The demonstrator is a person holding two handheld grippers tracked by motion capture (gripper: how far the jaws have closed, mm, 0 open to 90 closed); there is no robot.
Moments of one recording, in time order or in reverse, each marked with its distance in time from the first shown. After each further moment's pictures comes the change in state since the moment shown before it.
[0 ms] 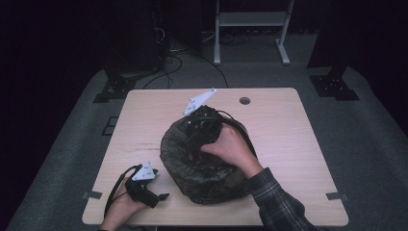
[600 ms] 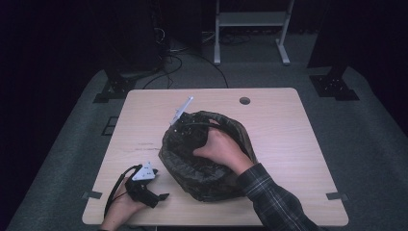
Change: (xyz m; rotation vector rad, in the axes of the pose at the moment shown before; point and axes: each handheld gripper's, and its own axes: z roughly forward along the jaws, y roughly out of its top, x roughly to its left) left arm 0.000 0.000 0.000 0.001 0.000 0.000; right arm 0.002 0.003 0.043 0.231 -0.026 -0.026
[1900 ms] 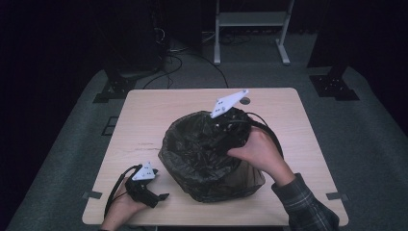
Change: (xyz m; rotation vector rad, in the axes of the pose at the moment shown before) left arm 0.000 0.000 0.000 0.001 -0.002 0.002; right arm 0.002 -0.061 -0.104 -0.240 -0.028 0.028
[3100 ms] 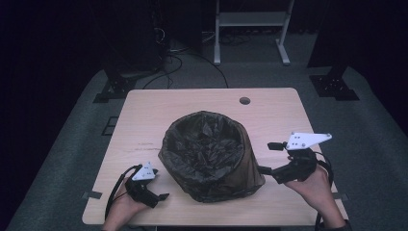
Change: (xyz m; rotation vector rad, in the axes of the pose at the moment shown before) left arm 0.000 0.000 0.000 0.002 0.000 0.000; right arm 0.000 -0.174 -0.063 -0.168 -0.084 0.217
